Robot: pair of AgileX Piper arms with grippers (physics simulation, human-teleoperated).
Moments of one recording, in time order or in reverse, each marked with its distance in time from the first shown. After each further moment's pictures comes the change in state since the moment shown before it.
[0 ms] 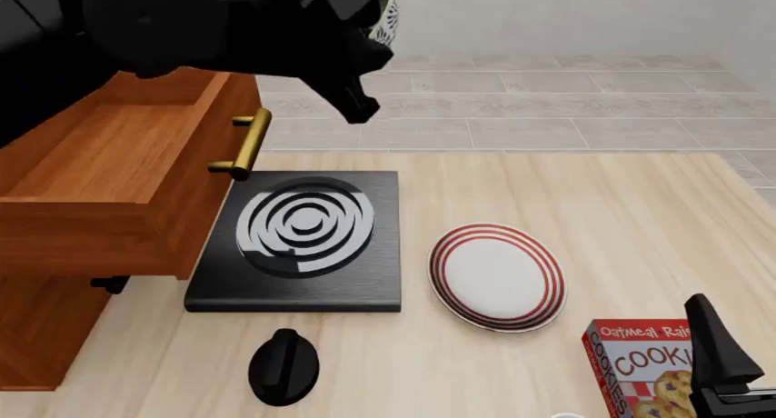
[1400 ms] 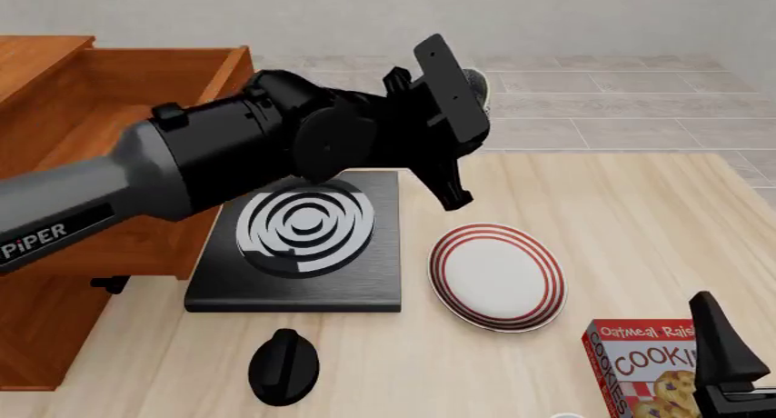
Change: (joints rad) left arm -0.147 0.200 0.099 -0.242 -0.006; right arm -0.012 0.000 -0.007 0.000 0.018
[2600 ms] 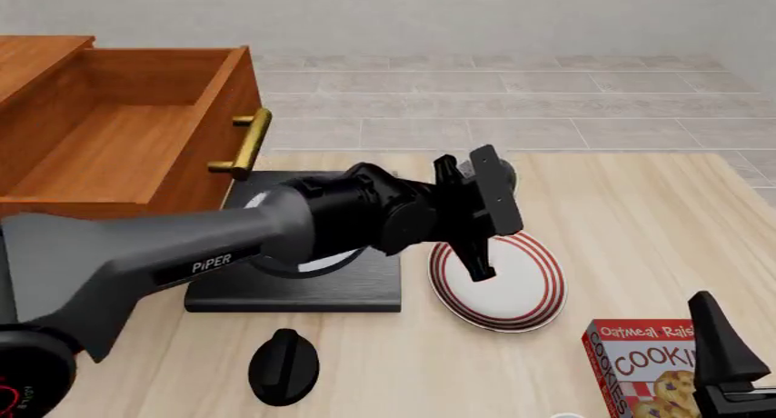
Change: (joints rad) left arm -0.055 0.235 0.045 -0.149 0.058; right arm 0.008 0.000 0.001 -0.004 0.014
